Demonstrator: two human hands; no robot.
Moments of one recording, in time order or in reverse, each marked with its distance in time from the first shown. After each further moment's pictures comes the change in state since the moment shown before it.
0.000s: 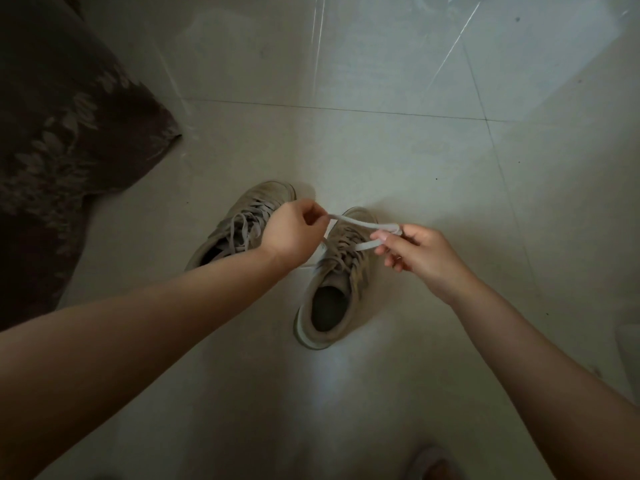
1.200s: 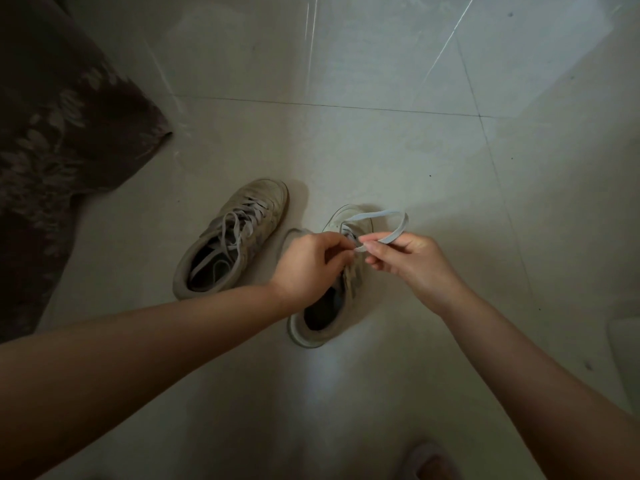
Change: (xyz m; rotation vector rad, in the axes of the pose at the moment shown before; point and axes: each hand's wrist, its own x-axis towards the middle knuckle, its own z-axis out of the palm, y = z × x) left_hand -0.037 -0.003 0.024 -0.048 -0.160 0.281; right_hand -0.019 0.000 0.008 0.131 -0.011 -0.031
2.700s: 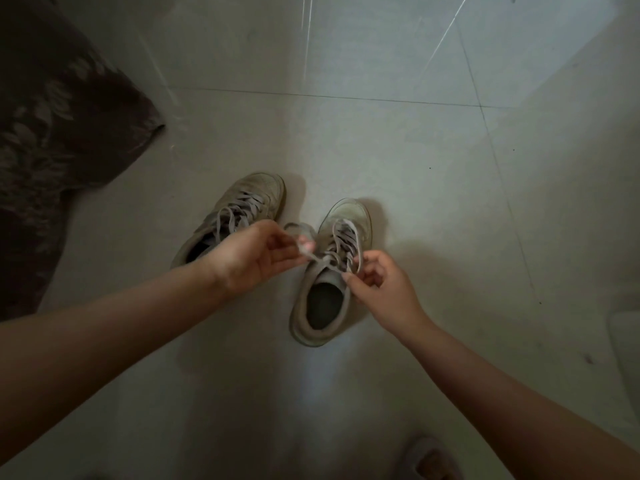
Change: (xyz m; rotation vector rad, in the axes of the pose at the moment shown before) left_hand 0.000 -0.019 -0.048 -1.068 -0.022 -0.736; right_hand -0.009 0.061 0.029 -0.169 0.125 -0.055
